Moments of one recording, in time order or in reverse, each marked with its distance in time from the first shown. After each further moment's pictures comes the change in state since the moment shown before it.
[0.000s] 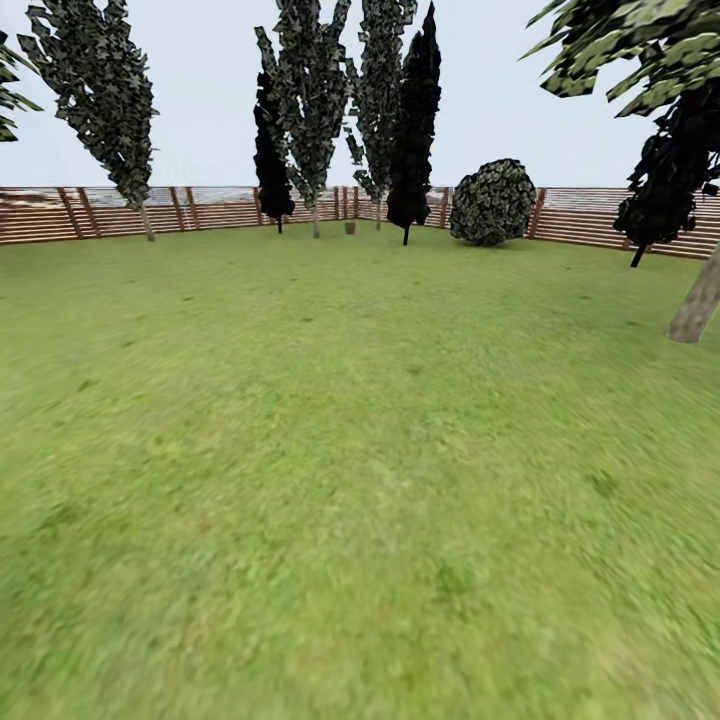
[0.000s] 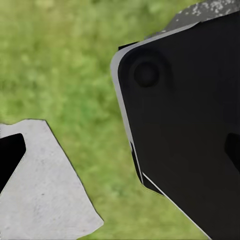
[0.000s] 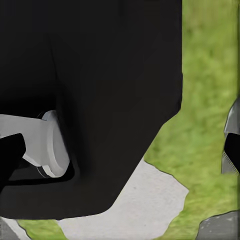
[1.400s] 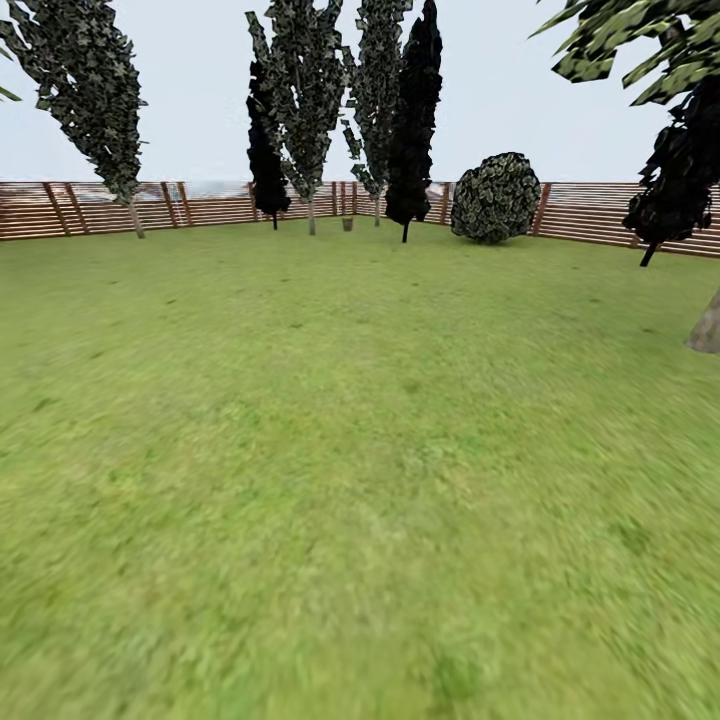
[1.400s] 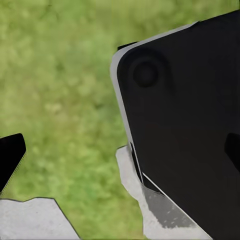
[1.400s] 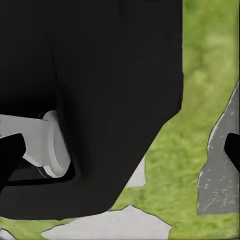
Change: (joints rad) left arm 0.000 0.000 -0.009 0.000 0.000 0.000 0.000; right arm 0.000 0.001 -0.003 0.000 -0.002 0.000 0.000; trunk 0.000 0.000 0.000
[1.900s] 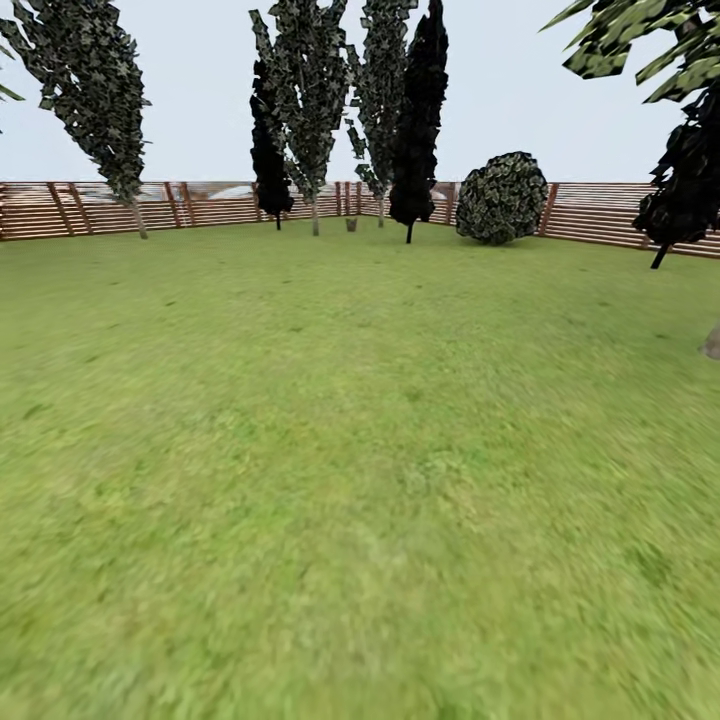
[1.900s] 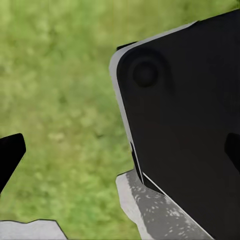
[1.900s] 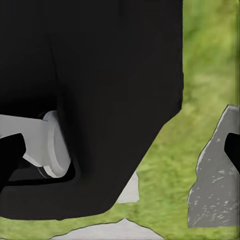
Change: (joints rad) left arm 0.000 0.000 -0.006 0.000 0.000 0.000 0.000; right arm 0.000 0.000 0.000 -0.001 0.001 0.000 0.000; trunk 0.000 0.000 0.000
